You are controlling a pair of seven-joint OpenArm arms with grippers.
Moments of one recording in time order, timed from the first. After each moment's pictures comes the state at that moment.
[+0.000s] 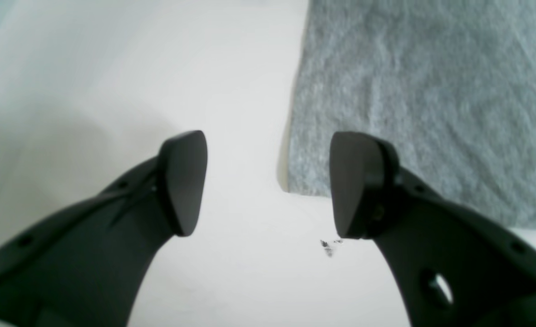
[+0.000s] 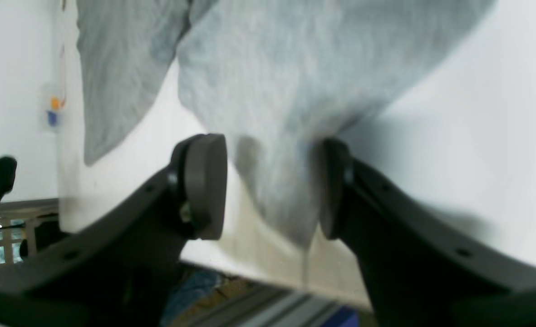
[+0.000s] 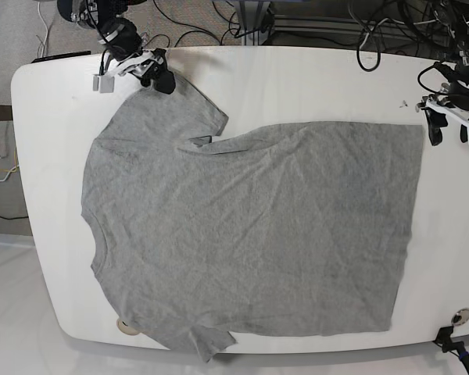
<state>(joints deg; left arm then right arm) 25.5 -15.7 -36.9 108.6 -25.2 -18.7 39.0 -35.1 8.3 17.2 94.3 57.8 23.2 -36.6</state>
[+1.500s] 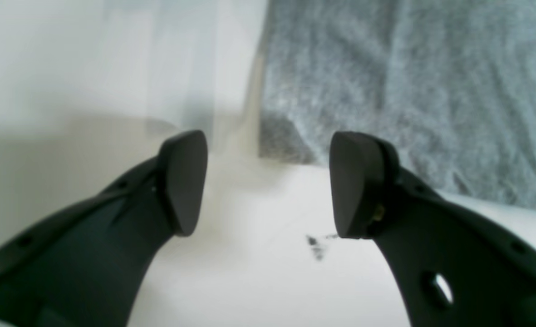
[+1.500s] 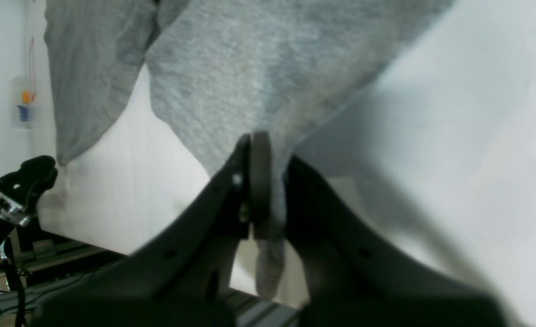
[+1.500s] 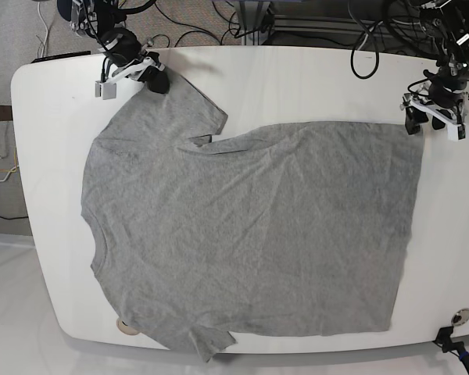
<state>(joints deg) 16.4 -12.2 -36.8 87.3 -24.9 -27.9 38.4 -32.0 8.7 17.5 93.3 56.3 22.1 -40.9</state>
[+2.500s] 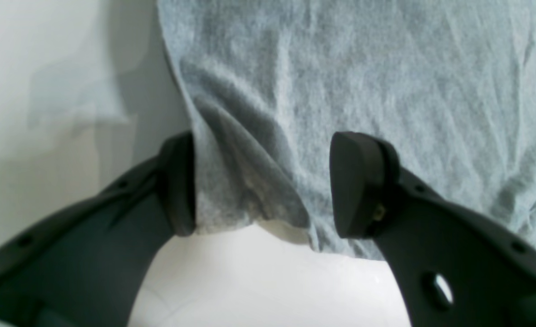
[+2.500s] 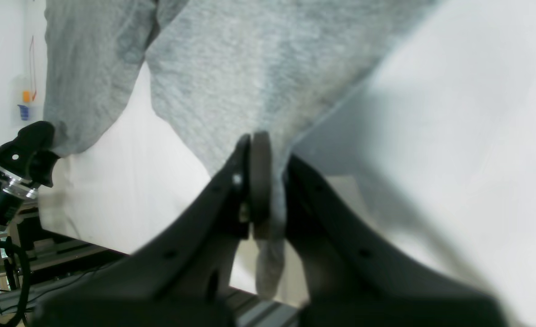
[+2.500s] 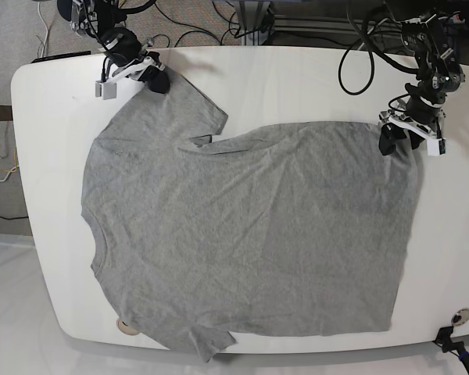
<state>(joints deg) 11.4 -8.8 -32.6 81.2 -27.7 -29.2 34.1 -32.0 8.7 17.5 93.3 56.3 22.1 -40.9</state>
